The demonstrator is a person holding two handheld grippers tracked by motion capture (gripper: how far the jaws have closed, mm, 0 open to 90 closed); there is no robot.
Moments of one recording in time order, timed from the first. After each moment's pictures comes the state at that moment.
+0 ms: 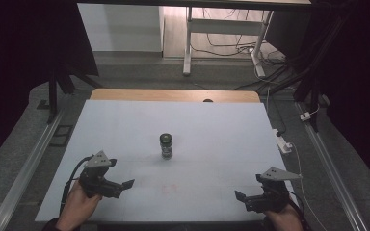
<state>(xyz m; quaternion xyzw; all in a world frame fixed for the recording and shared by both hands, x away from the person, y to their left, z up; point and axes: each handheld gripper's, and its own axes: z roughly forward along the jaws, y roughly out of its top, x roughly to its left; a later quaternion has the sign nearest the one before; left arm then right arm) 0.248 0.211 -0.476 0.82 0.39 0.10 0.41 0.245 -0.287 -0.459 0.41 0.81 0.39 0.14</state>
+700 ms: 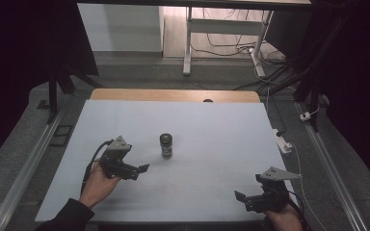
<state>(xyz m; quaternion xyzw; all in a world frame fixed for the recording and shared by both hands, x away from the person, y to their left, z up) 0.303 0.178 -0.478 0.83 0.37 0.11 0.40 0.246 -0.287 -0.459 0.41 0.81 0.39 0.14</state>
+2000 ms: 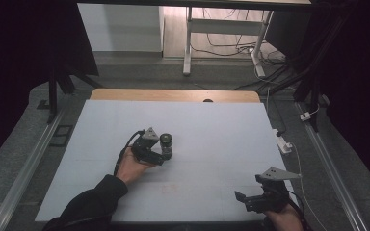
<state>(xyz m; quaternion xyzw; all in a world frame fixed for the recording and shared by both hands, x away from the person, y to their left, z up) 0.378 0.119 -0.520 0.86 0.32 0.11 0.39 0.246 -0.288 -0.460 0.41 0.82 0.39 0.13</state>
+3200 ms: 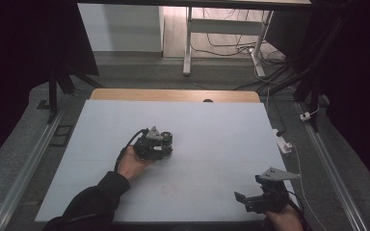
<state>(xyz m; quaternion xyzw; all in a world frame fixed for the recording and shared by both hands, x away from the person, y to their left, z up) 0.379 0.112 -0.508 0.87 0.31 0.12 0.38 0.245 -0.287 -0.460 0.41 0.82 0.38 0.13</state>
